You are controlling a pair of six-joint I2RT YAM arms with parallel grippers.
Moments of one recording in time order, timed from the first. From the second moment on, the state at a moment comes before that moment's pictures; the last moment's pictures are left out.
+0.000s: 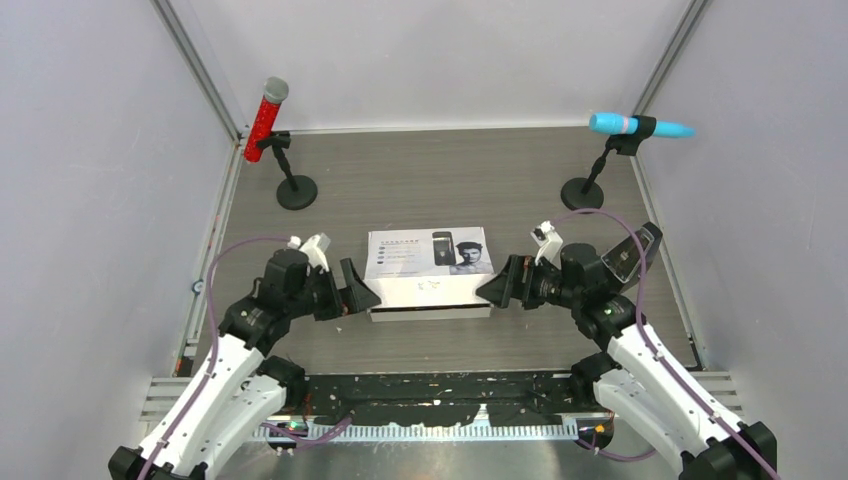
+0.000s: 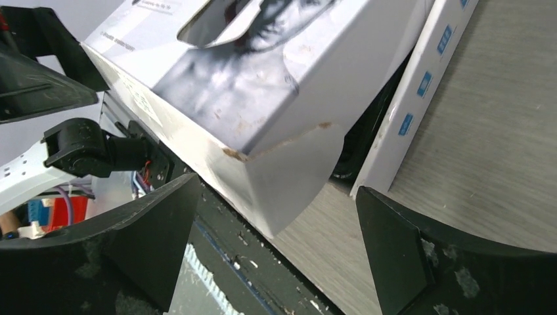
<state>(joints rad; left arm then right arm) -0.40 0.64 0.57 -0.66 0.35 -0.69 0.40 0.70 0.44 -0.28 -0.50 0.58</state>
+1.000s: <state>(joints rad) -0.41 0.79 0.65 -0.52 0.38 -0.64 0.40 0.77 0.49 -0.13 -0.54 0.57</state>
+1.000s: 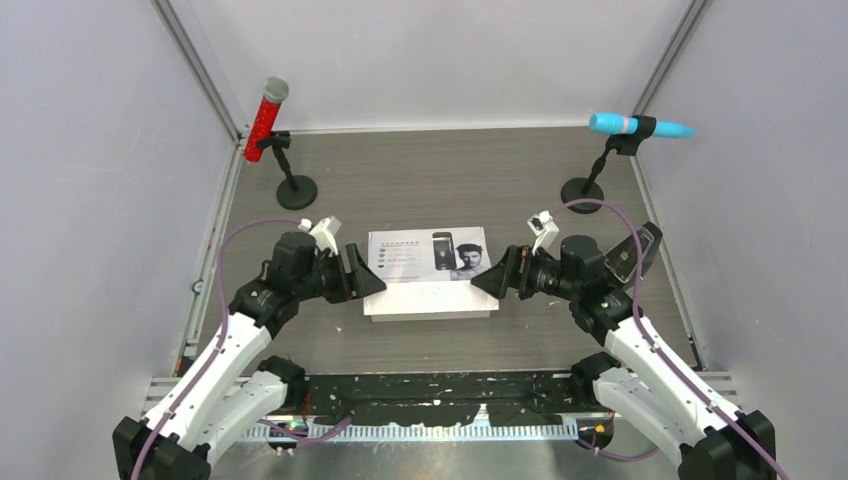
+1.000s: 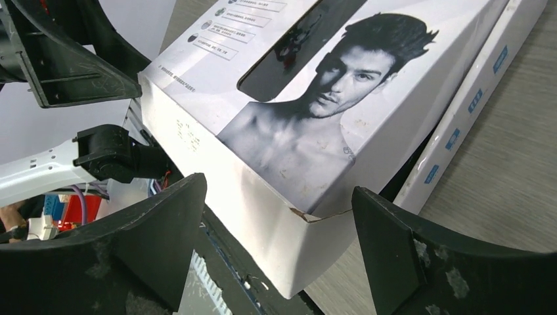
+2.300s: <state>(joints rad) -0.48 0.78 0.55 -0.58 0.38 -0.76 0.44 0.77 0.36 -0.19 -0.49 0.68</state>
